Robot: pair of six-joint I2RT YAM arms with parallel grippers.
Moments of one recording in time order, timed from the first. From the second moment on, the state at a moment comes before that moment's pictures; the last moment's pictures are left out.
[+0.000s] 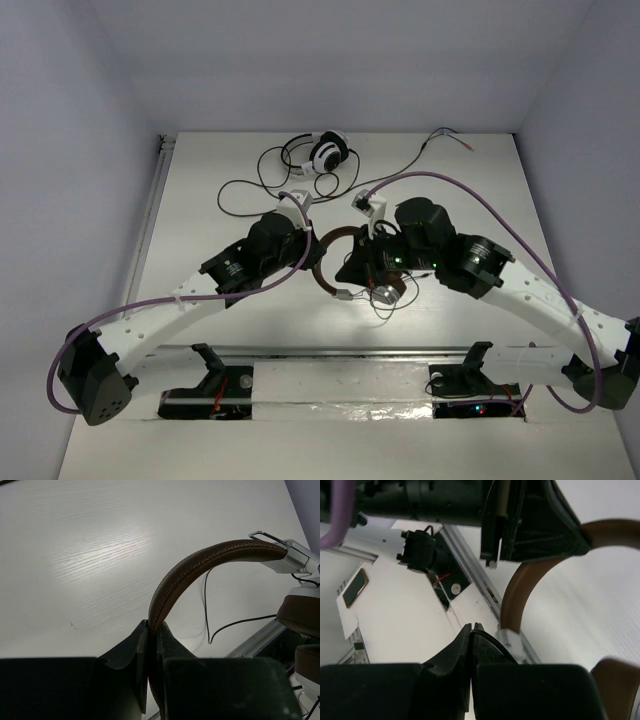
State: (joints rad) left arm -0.82 1.08 0.85 -0.25 -0.08 -0.54; right arm 0.93 1.11 1.20 -0.56 -0.35 0.44
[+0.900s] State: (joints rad) left arm -0.83 0.86 0.64 -0.11 0.10 -0.55; right arm 0.90 1.15 1.11 -0.31 -0.09 0.44
